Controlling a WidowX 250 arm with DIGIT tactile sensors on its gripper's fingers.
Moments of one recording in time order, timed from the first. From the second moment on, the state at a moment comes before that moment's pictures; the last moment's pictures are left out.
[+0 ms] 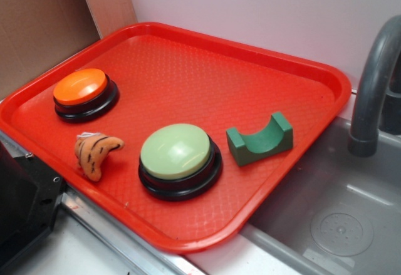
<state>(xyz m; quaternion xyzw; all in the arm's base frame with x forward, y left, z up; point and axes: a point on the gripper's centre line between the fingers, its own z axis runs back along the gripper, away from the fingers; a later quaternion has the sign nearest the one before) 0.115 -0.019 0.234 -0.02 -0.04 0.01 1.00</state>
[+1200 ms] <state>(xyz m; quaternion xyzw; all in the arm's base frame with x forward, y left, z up) 0.183 0.100 0.106 0.01 -0.03 0.16 0.99</state>
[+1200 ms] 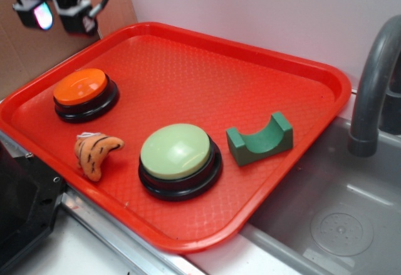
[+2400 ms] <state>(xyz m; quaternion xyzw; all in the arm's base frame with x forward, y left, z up) 0.193 0.095 0.049 0.01 -0.02 0.12 0.99</state>
